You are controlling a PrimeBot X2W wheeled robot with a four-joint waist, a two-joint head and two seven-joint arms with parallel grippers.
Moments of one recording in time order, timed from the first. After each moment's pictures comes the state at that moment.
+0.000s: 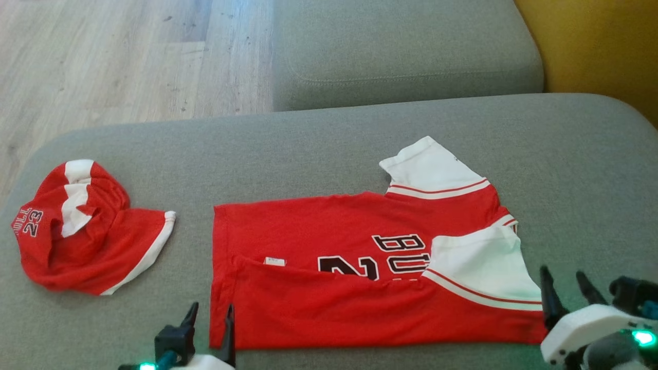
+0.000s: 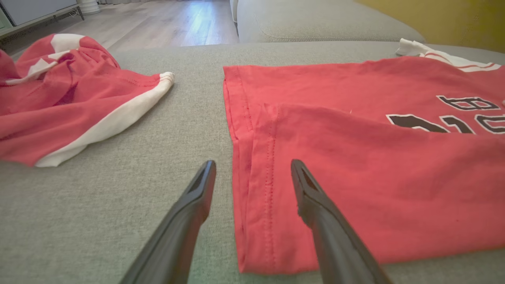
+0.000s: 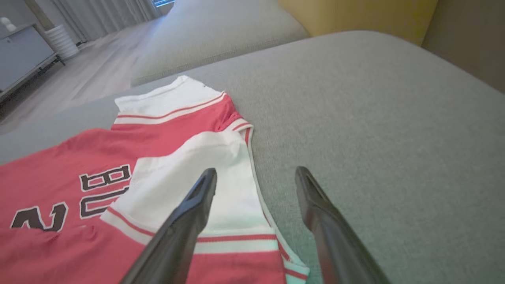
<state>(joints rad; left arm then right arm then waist) -0.10 0.22 -0.57 0.60 -0.53 0.18 -0.22 0.07 -0.04 -0.18 0.26 0.20 0.13 0.17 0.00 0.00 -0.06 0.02</state>
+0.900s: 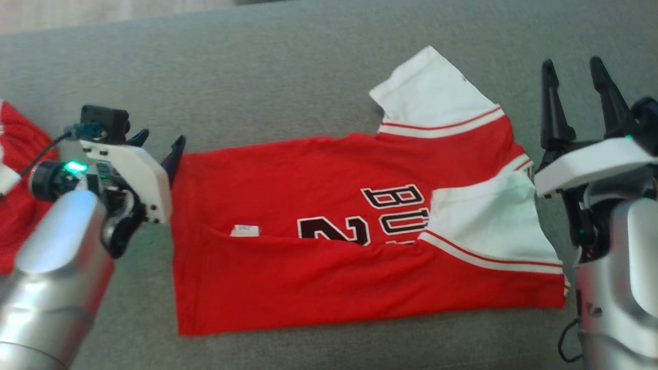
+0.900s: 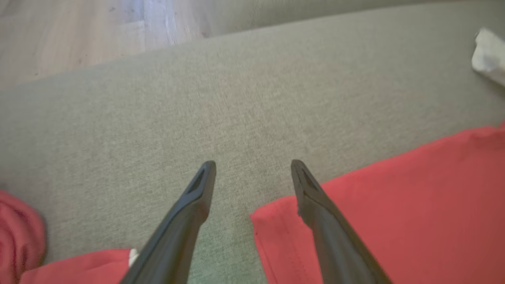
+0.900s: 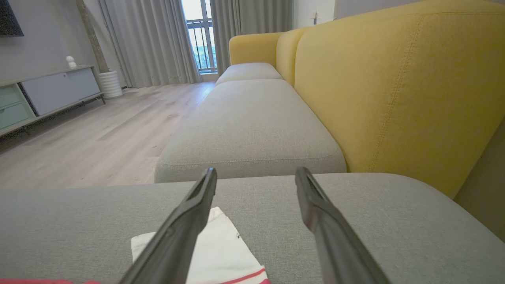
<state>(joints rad) -0.71 0.38 -0.57 0.69 -0.63 -0.11 0.27 -0.37 -0.07 -0.08 0.11 0.13 0.13 0.11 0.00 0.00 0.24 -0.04</state>
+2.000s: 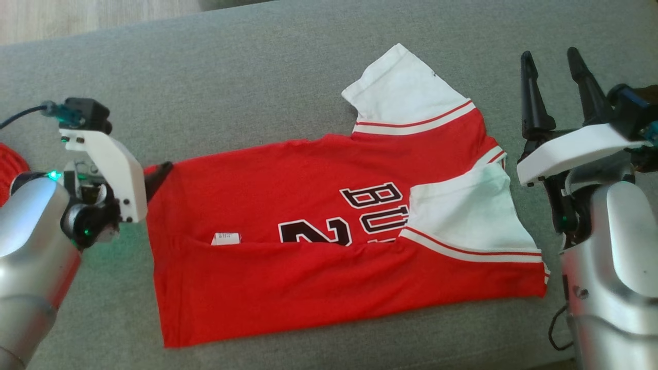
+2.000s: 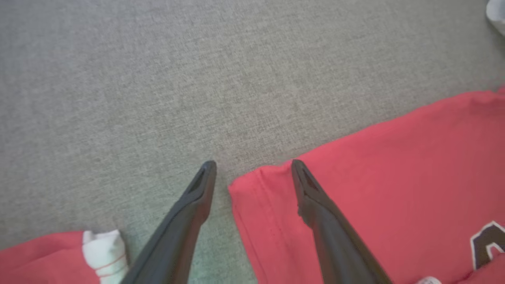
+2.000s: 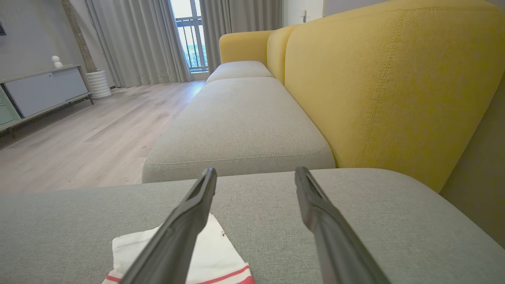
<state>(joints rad) -0.81 0.53 -0.78 0.68 -1.00 -0.13 0.63 -0.47 -0.07 -0.02 0.25 0.13 0.13 0.06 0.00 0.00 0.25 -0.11</state>
